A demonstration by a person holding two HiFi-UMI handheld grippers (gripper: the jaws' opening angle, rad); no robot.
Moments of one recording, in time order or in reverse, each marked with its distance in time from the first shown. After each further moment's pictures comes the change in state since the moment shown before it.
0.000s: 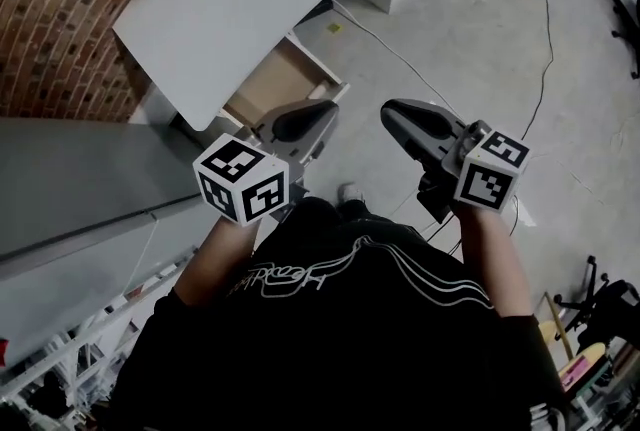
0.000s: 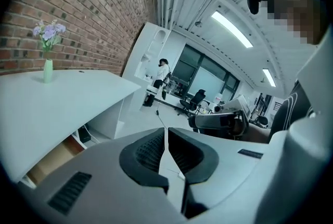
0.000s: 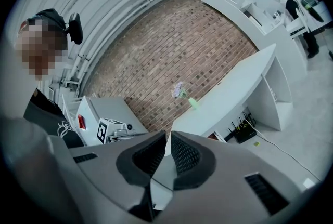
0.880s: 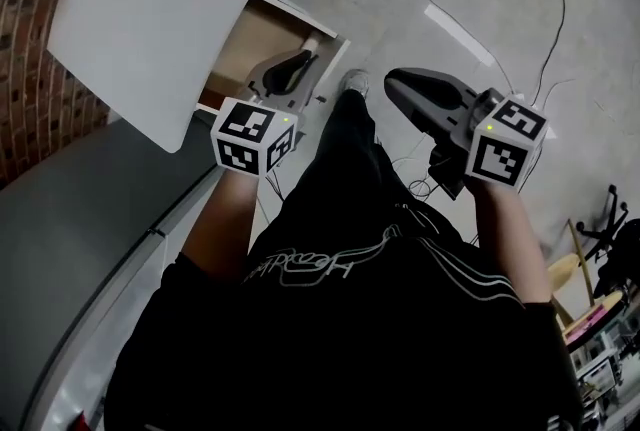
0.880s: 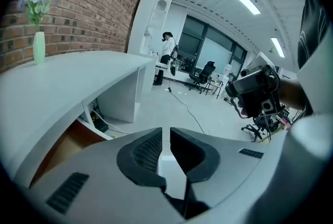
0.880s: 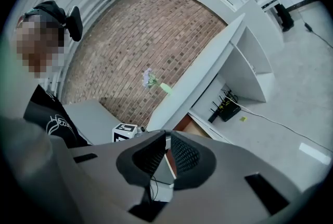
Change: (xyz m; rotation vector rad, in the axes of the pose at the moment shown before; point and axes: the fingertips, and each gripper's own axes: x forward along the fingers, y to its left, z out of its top) left arm 0.113 0.203 -0.122 0.127 0.240 0.093; right arm 0.072 -0.157 -0.068 0.220 0.091 -0.146
